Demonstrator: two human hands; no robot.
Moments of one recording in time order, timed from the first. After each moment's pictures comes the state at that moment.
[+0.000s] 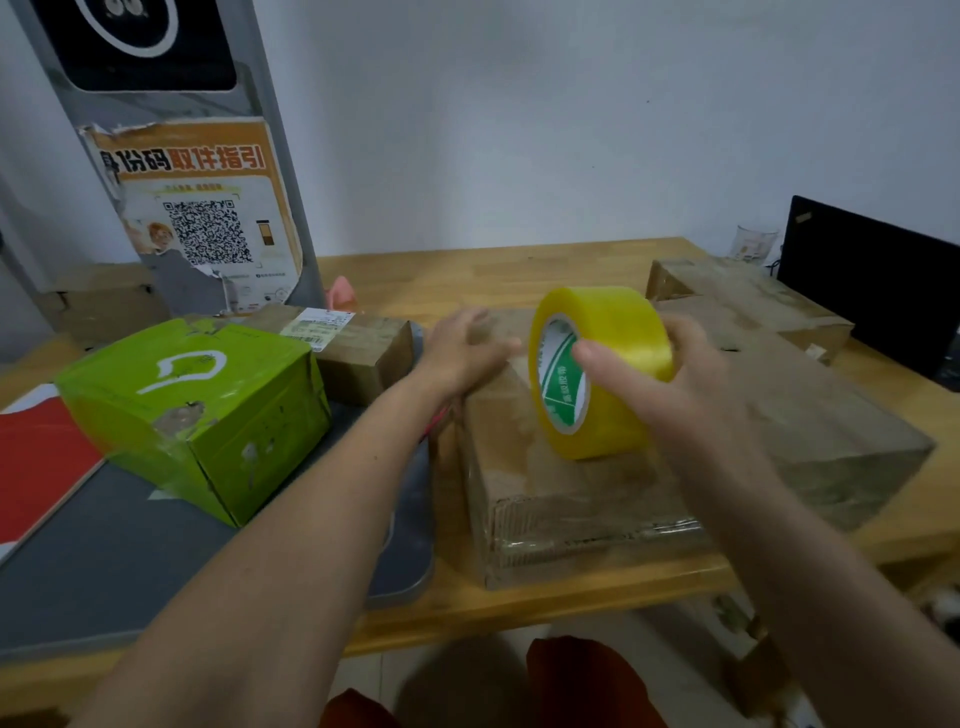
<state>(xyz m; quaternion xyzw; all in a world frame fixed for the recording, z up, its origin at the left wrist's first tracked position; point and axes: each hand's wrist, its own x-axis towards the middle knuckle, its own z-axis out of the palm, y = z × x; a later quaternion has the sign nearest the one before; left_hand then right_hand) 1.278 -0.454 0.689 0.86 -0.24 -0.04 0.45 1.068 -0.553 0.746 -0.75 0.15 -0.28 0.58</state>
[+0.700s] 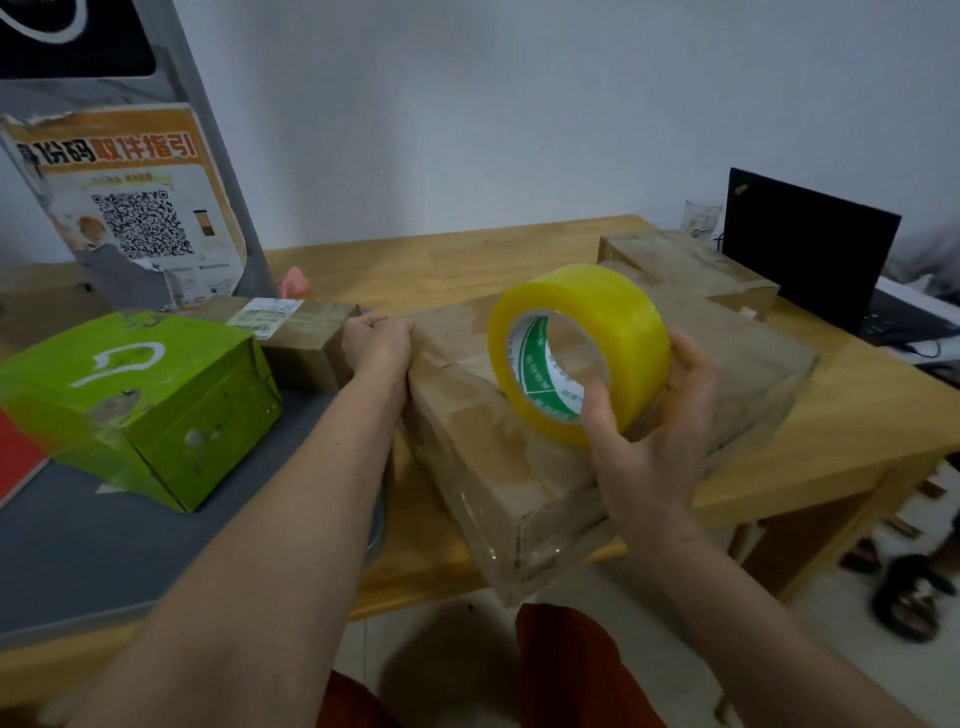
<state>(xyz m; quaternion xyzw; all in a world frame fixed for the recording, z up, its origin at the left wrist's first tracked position) 1.264 -0.459 0.681 0.70 0.11 0.00 0.70 1.041 -0.573 0.674 -0.72 0.09 -0.54 0.43</state>
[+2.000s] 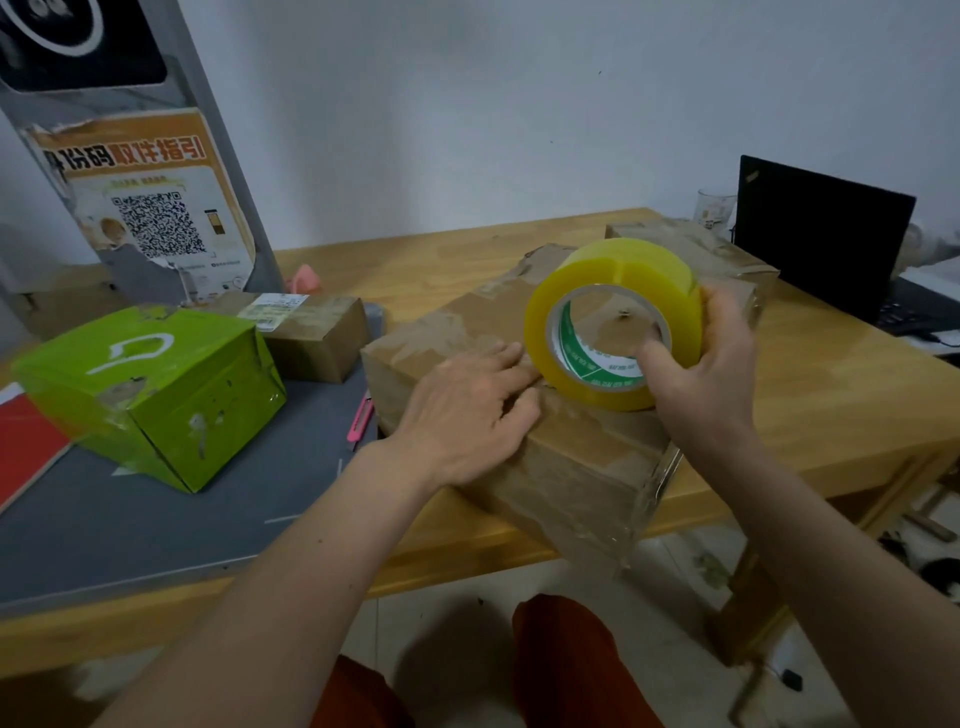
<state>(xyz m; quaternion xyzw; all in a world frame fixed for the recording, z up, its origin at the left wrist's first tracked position) 1.137 -0.464 0.686 0.87 -0.46 0.10 0.15 1.037 -0.639 0.695 -0.76 0.08 -0.47 0.45</state>
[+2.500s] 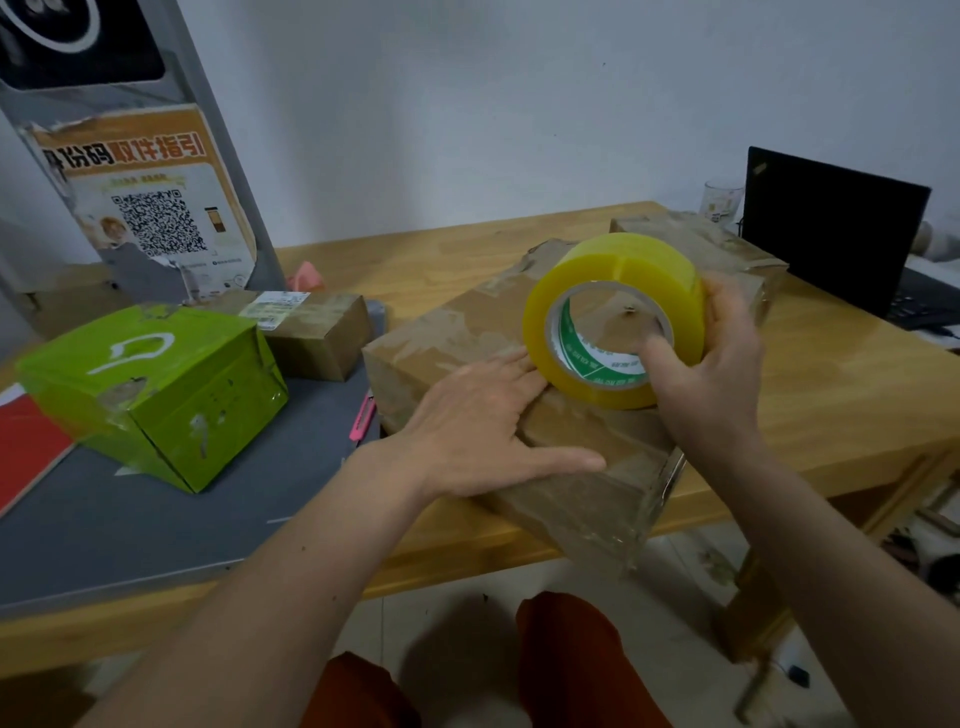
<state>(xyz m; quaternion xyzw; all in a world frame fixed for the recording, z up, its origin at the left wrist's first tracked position) 1.124 -0.461 0.698 0.85 -0.51 0.02 0.12 1.040 -0.639 0.694 -0.75 0.06 -0.48 0.44</state>
